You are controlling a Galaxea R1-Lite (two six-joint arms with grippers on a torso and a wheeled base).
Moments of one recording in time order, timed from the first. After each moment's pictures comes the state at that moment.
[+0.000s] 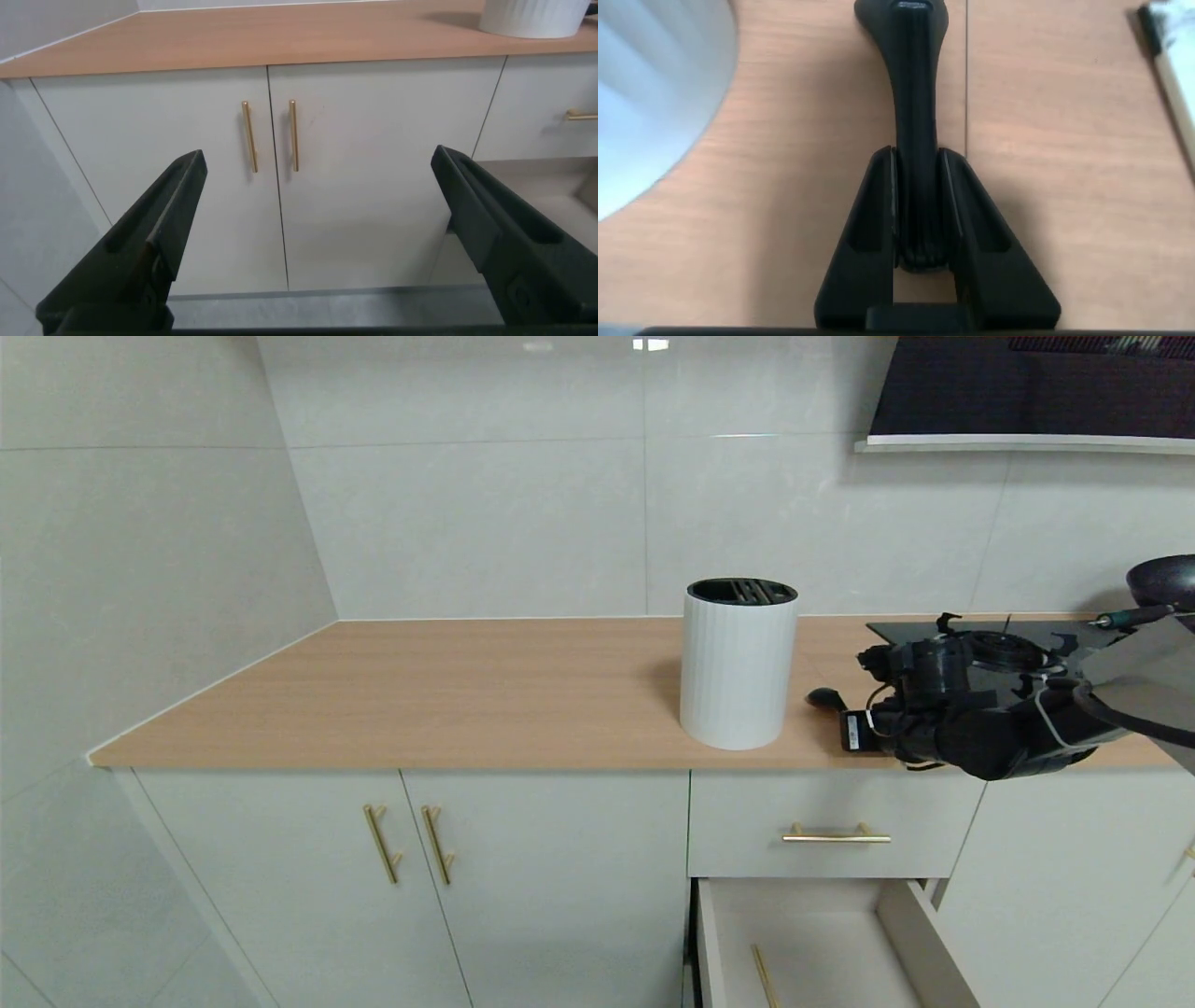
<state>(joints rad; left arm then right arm) 0.00 0.00 0.00 0.01 -0.05 0.01 0.15 2.24 -1.31 -0.41 -0.08 0.04</state>
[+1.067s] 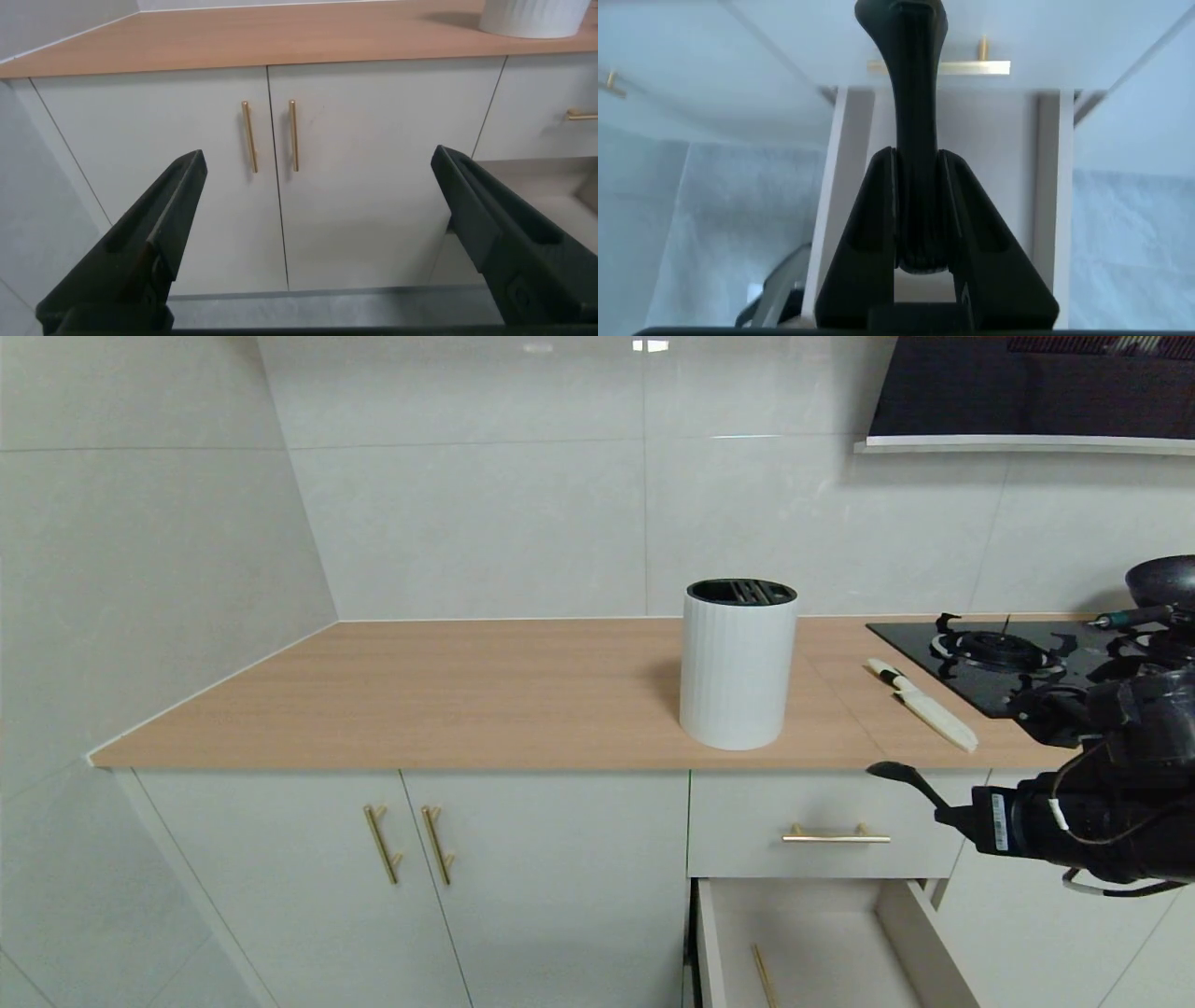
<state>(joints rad) 0.00 0.00 0.00 0.01 -0.05 0.01 0.18 1.54 -0.66 -0.21 0.07 0.22</state>
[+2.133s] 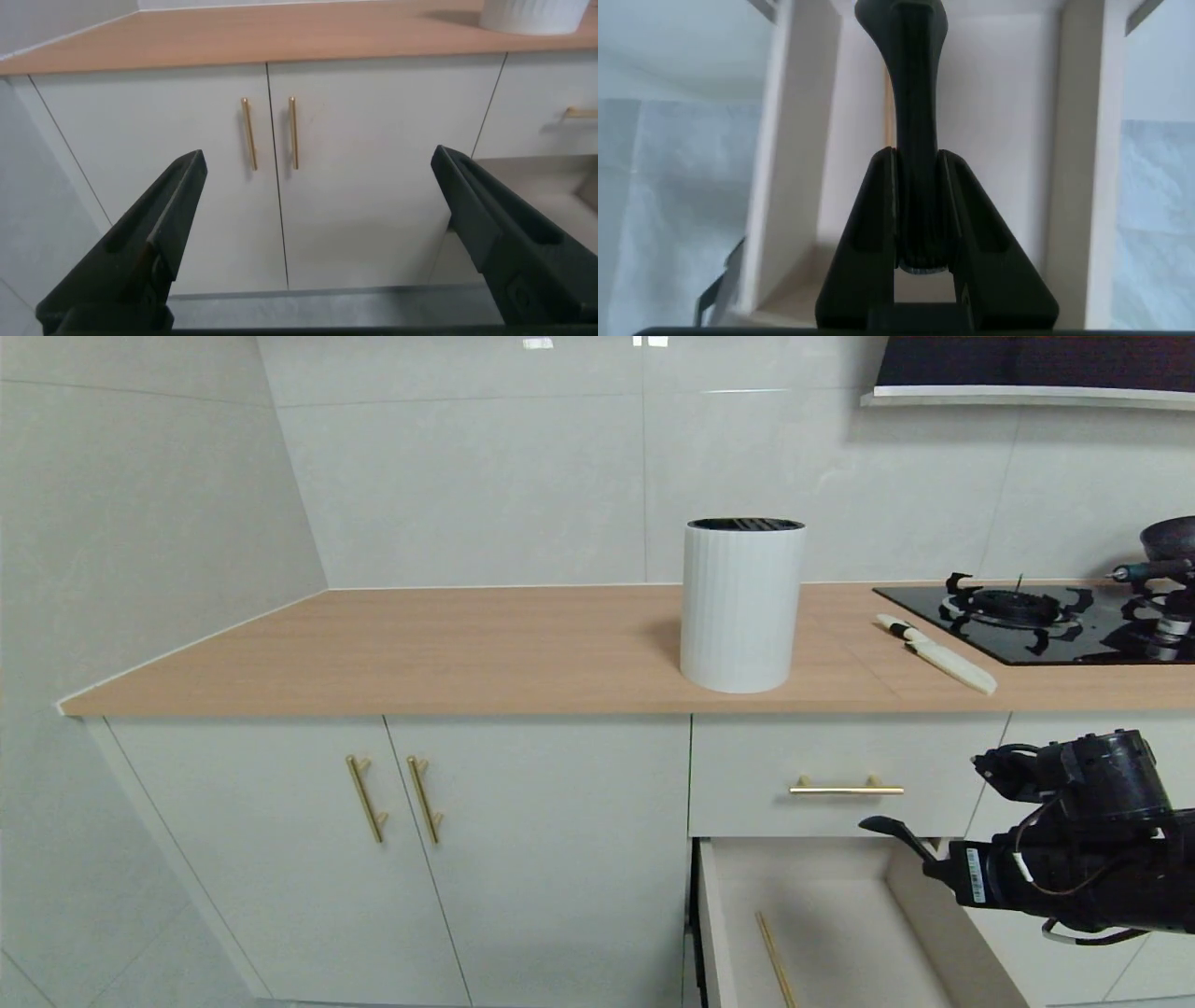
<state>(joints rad) 0.00 0.00 0.00 0.01 -0.05 0.01 0.18 1.69 -0.53 -0.35 0.07 0.22</state>
